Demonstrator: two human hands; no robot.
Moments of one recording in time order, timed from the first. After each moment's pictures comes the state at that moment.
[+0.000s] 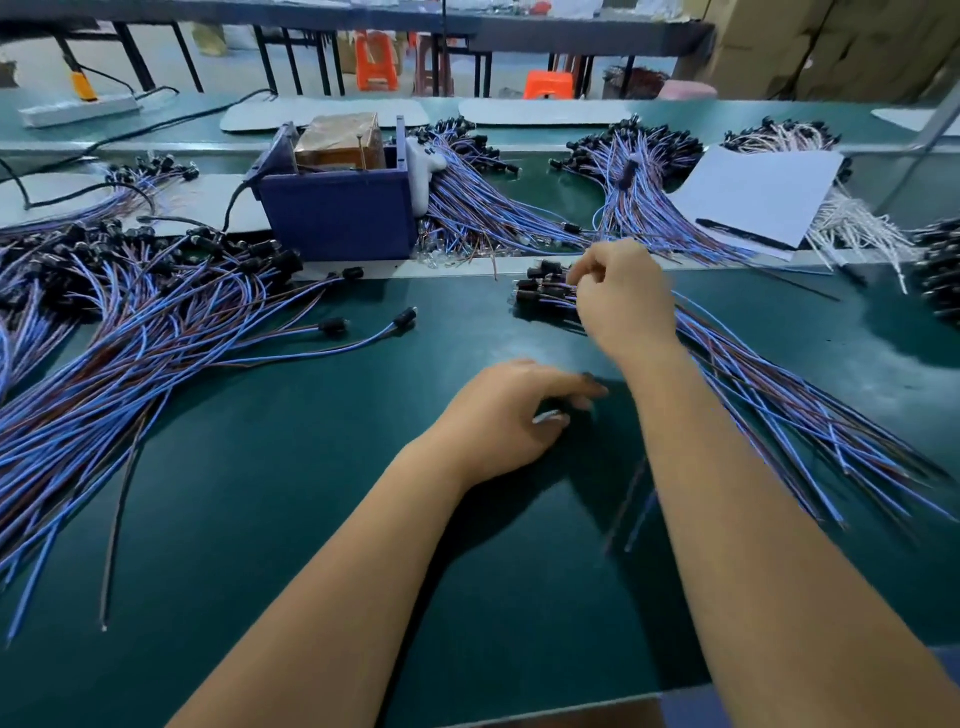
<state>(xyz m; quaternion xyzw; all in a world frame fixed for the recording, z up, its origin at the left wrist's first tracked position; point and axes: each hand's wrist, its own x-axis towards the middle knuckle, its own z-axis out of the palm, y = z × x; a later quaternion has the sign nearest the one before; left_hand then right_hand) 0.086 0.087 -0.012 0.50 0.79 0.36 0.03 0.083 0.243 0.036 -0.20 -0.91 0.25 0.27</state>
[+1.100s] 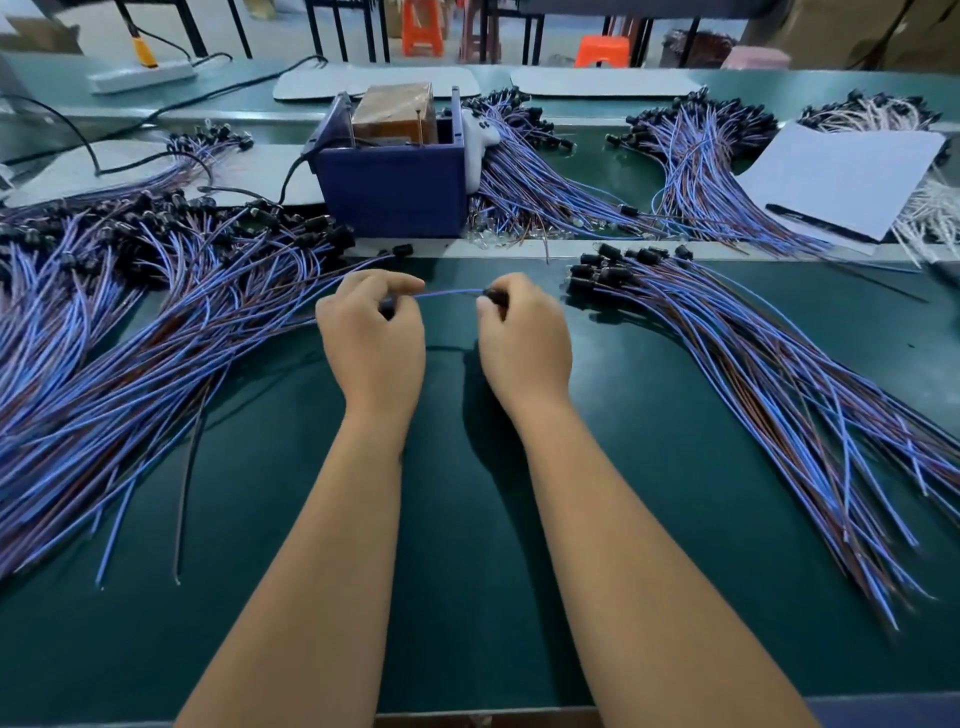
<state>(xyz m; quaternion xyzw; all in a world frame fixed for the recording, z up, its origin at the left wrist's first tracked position) 0.036 0.010 -0.005 0.03 0.81 0.54 -0.22 0.050 0.131 -0.018 -0.15 -0.88 0.36 0.27</state>
